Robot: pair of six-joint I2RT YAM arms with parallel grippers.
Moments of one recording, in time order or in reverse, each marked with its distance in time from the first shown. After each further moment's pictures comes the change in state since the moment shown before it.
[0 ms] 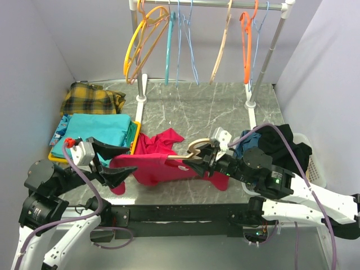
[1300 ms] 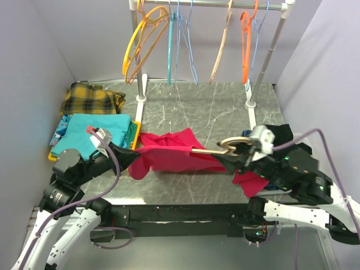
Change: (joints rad) left arm -0.006 0.027 -0.203 0.049 -0.172 -0.140; right arm 0.002 -0.144 0.209 -0.313 0.093 -0.118
